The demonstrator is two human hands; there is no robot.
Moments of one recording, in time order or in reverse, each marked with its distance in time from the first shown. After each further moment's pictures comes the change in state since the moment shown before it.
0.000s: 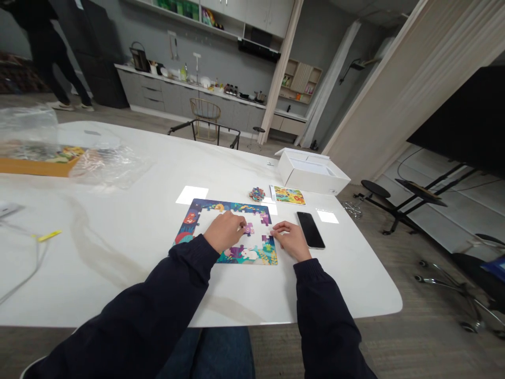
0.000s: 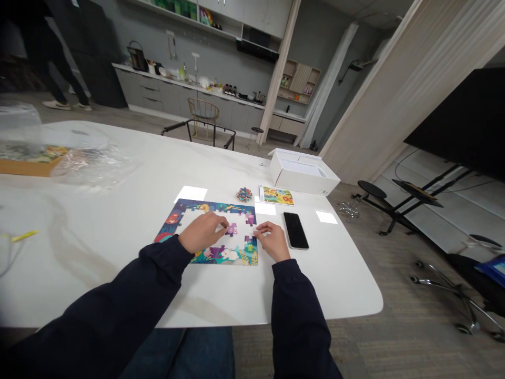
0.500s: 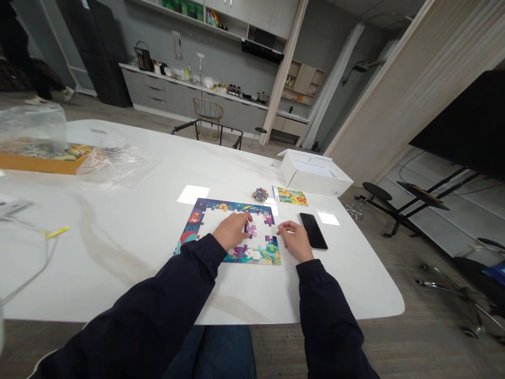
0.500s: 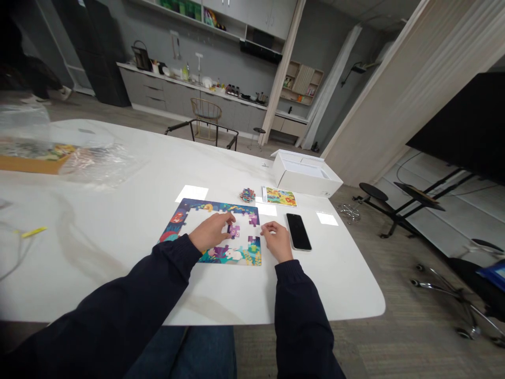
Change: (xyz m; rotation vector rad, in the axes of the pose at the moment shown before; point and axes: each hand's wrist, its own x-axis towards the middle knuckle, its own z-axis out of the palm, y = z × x) left_hand 0.007 -0.015 0.024 -0.232 -0.001 -0.014; right_hand 0.000 -0.001 0.000 0.023 0.085 -0.001
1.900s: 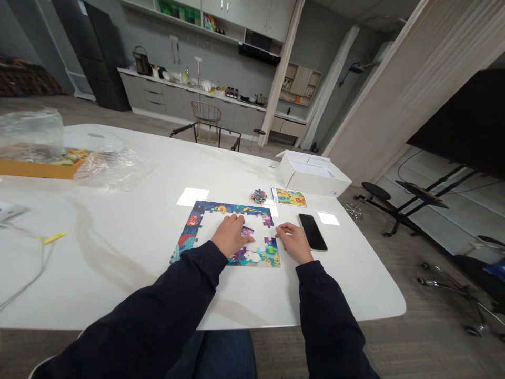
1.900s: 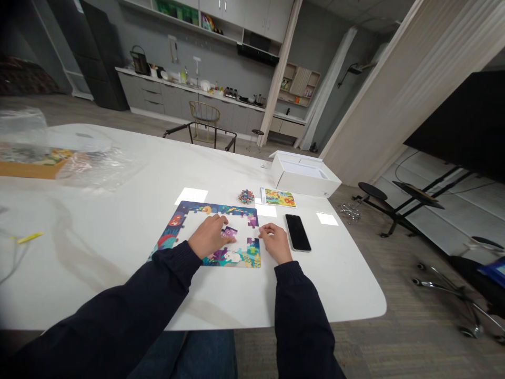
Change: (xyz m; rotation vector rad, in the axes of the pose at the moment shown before) left_hand -0.008 0.017 0.002 0.147 0.118 -0.122; right_hand -0.001 0.000 0.000 -0.042 -0.041 0.018
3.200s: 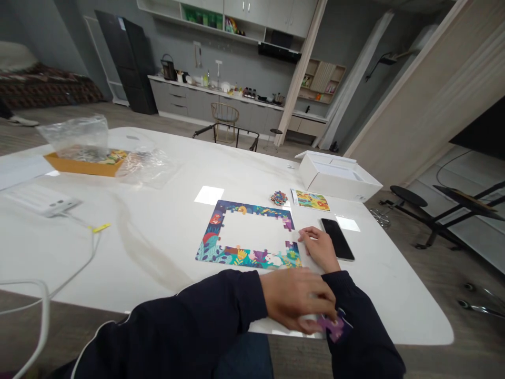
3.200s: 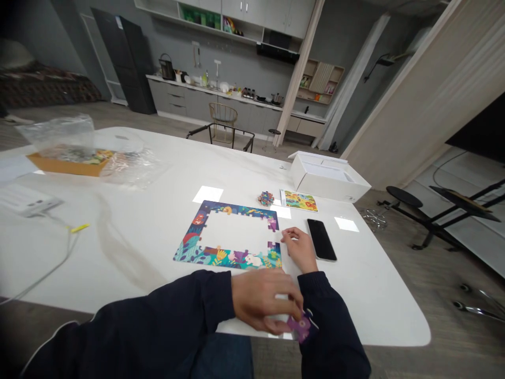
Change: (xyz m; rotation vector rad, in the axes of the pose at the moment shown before) left_hand -0.050 0.087 0.003 -0.379 -0.125 1.181; right_hand 0.003 0.005 -0.002 0.009 0.040 -0.011
